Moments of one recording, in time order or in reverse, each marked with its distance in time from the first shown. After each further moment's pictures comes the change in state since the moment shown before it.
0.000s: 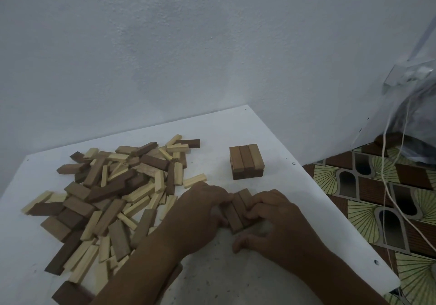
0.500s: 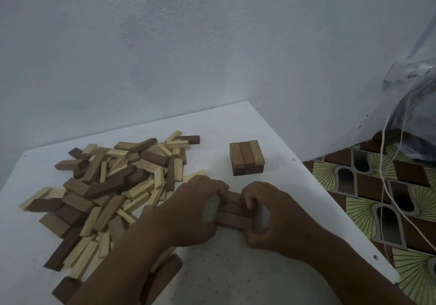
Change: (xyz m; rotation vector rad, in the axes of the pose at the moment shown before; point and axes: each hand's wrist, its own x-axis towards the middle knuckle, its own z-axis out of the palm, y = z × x) left_hand -0.002 -0.008 -0.019 -0.078 -0.174 0.041; right_hand 0.013 -0.003 -0.016 0.241 -0.211 0.062
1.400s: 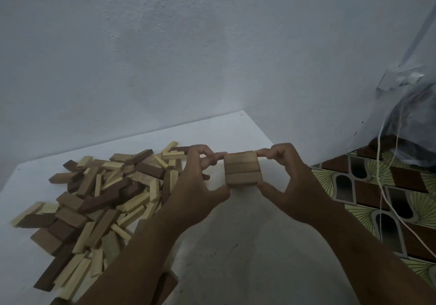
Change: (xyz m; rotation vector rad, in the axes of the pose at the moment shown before) left_hand 0.036 0.020 -0.010 -0.524 0.483 -0.034; right_hand 0.036 0.017 -0.049 0.138 0.299 -0.030
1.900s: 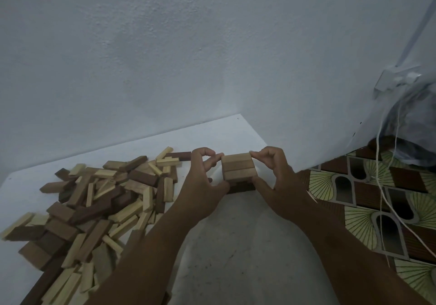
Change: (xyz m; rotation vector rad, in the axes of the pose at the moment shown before) left_hand 0.029 -0.015 0.024 -0.057 0.046 -0.139; right_hand 0.015 0.039 0.021 0.041 0.062 0.093
